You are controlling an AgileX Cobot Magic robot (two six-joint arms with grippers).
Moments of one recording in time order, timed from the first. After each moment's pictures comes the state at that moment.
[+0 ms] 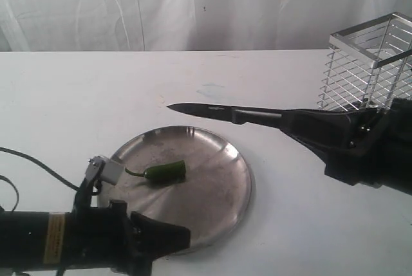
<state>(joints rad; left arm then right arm) -0.47 1.70 -0.34 0.88 -1.02 -0.96 0.26 0.85 -0.41 1.74 0.60 -1.47</state>
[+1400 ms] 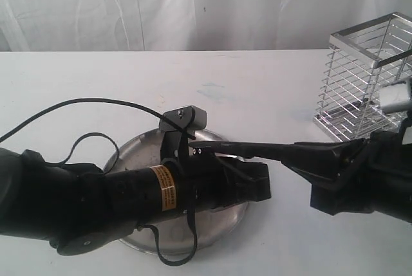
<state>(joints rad) -0.82 1.74 -0.71 0.29 -0.68 -0.90 0.26 0.93 -0.33 1.74 0.55 -1.58</state>
